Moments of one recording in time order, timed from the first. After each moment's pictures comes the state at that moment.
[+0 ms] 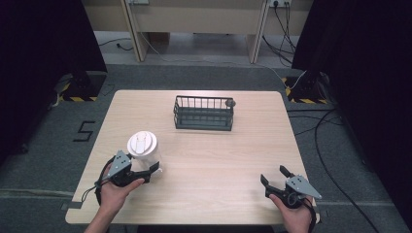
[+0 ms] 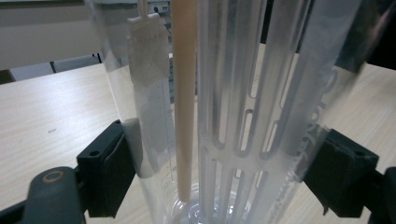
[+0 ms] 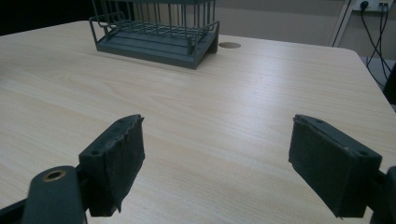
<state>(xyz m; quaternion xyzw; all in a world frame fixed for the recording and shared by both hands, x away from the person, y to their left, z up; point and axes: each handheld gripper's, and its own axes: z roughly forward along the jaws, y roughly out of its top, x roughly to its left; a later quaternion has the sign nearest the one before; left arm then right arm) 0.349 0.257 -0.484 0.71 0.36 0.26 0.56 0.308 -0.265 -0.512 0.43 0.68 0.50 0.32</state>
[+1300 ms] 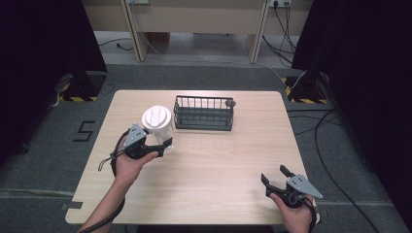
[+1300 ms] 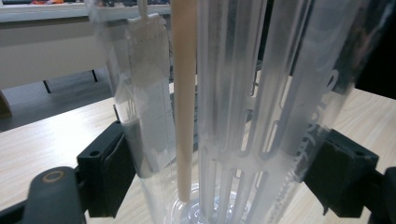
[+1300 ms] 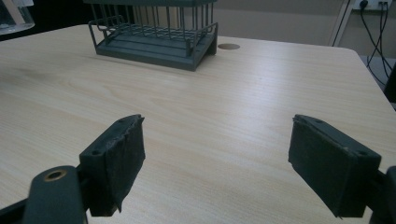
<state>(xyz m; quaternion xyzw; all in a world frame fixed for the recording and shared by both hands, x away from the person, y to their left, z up) 0.414 0.222 -0.443 0.71 0.34 0.26 0.57 0.309 -0.266 -0.512 0.43 0.68 0.50 0.32</state>
